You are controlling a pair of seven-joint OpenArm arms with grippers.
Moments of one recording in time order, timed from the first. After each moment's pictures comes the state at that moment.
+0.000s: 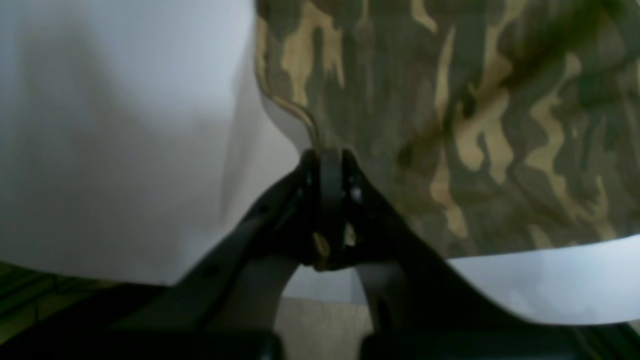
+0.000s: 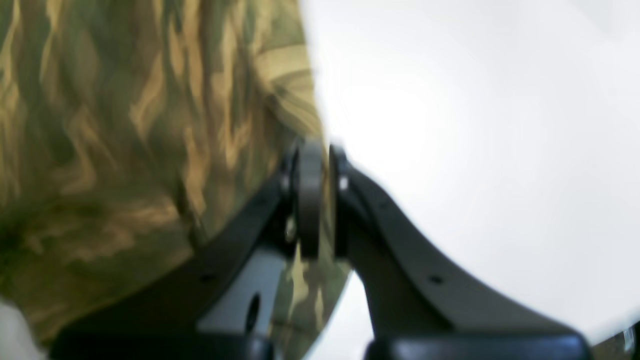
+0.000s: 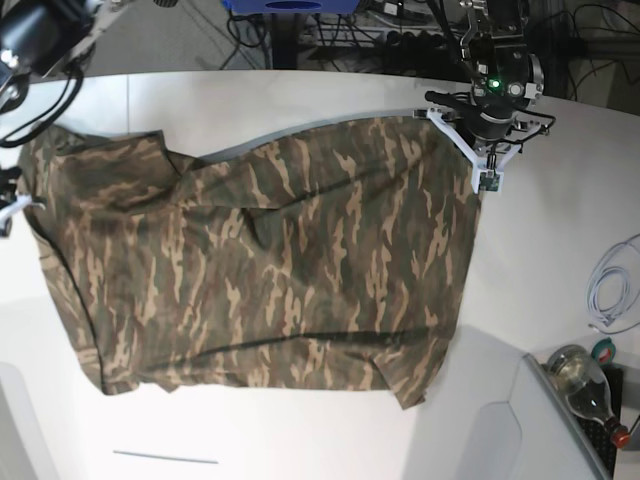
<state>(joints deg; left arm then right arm) 22.7 -0.1 -15.1 98.9 9.3 -12.0 42.2 0.4 0.6 50.6 95.2 -6.6 40.4 -48.5</state>
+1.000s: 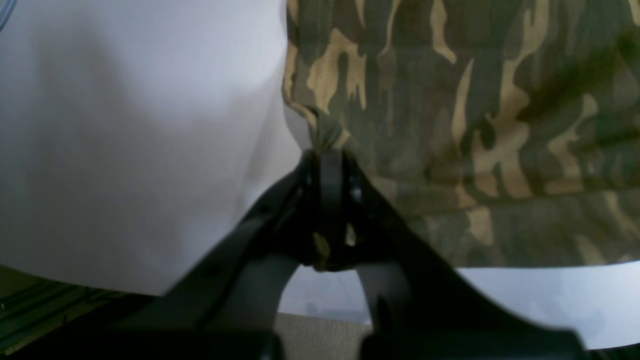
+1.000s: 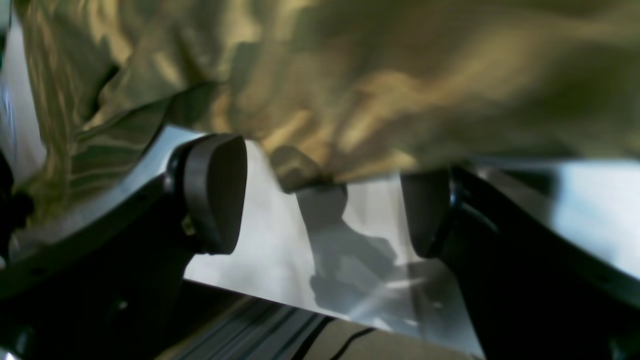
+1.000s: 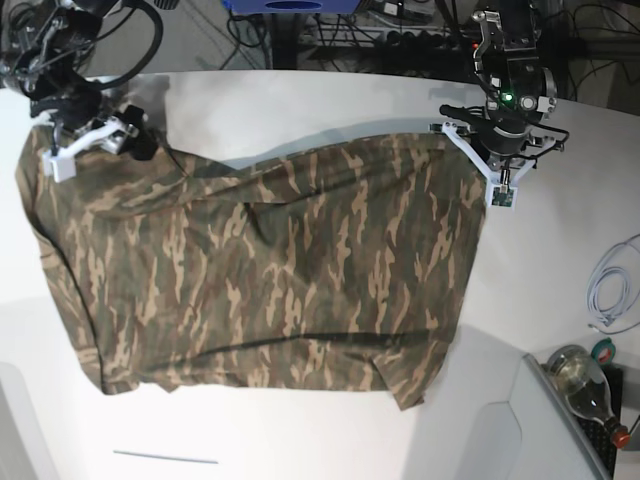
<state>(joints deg) 20.4 -2.9 -15.3 98.8 9.3 -11.8 42.4 -9.3 -6.7 47.9 78.7 28.2 40.1 -62.8</state>
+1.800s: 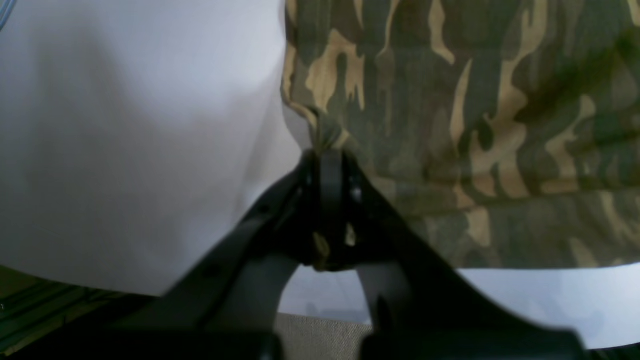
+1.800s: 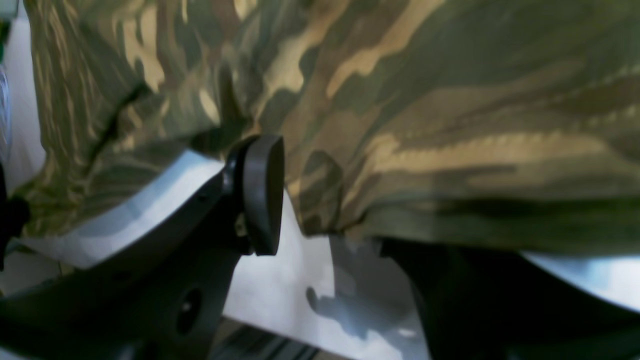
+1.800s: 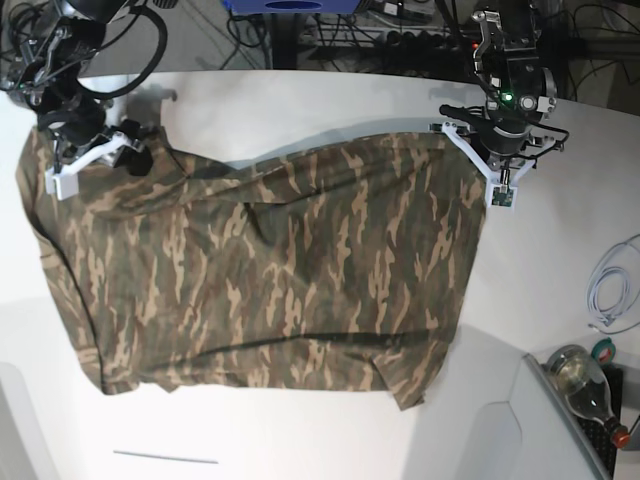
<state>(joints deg) 20.5 -2.9 -15.3 98.8 9.3 -11.8 42.3 -8.5 -6.6 46.2 79.6 27.1 40.1 -57.4</state>
